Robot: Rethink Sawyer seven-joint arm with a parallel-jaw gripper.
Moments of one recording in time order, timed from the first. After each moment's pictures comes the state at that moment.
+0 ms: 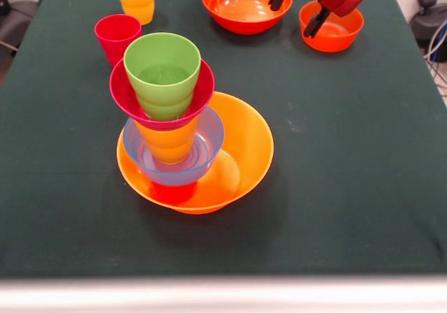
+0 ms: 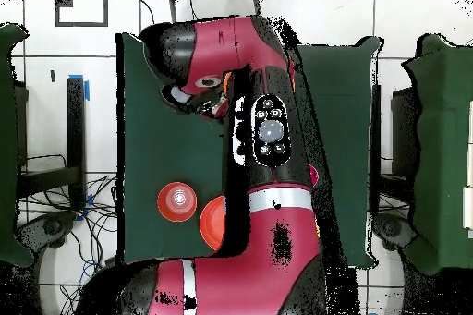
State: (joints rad) arm -0.16 -0.45 0.22 0.95 -0.38 1.47 2.50
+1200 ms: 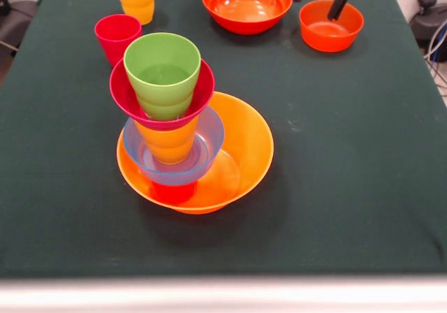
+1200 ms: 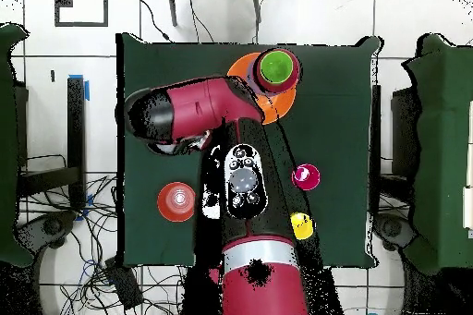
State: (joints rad) arm -0.10 -0.66 0.16 1.40 -0.34 1.01 2.50
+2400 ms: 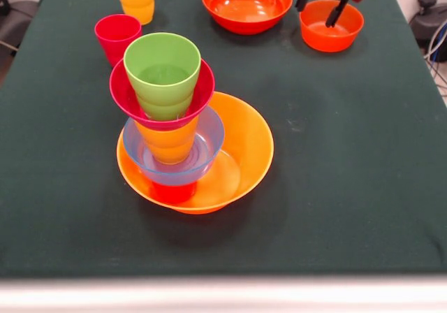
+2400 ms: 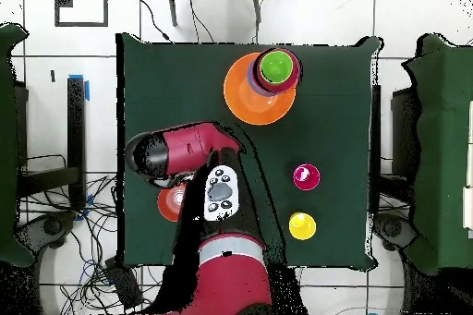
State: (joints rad) arm -0.01 -0.57 0.06 1.56 -0.26 0.82 2.50
